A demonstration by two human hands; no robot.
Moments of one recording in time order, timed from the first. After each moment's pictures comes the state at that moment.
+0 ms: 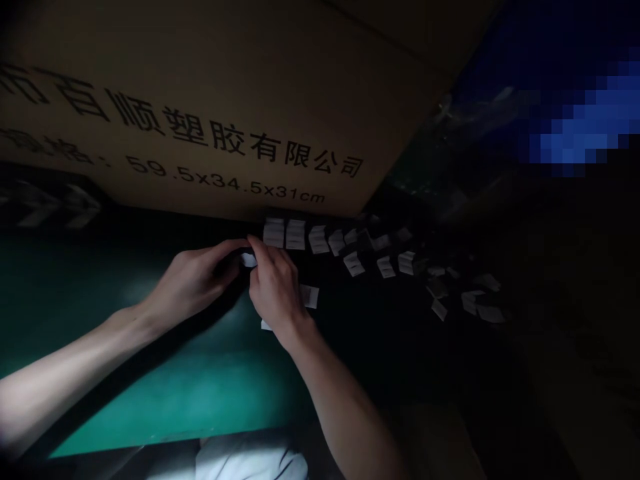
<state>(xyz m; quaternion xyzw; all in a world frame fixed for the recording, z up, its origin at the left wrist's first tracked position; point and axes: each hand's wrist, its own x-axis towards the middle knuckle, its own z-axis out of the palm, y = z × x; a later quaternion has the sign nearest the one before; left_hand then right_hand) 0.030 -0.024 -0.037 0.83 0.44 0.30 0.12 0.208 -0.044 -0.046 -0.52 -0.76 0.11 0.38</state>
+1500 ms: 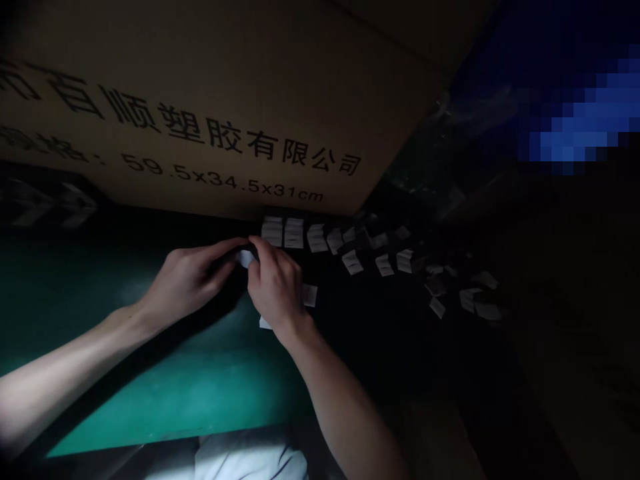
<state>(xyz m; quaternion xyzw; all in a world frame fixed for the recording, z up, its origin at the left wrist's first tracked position) 0.033 -0.027 -0.029 0.82 0.46 0.32 0.13 0.207 -0.045 -0.042 -0.53 -0.74 0.06 0.41</state>
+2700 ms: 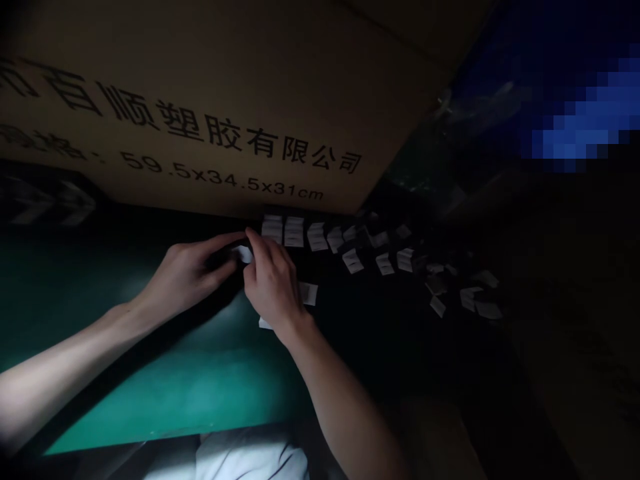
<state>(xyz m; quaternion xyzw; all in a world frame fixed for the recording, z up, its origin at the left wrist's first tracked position) 0.033 -0.026 -0.024 0.79 0.48 0.32 0.20 0.206 -0.042 -0.046 -0.50 -0.77 0.07 0.40</state>
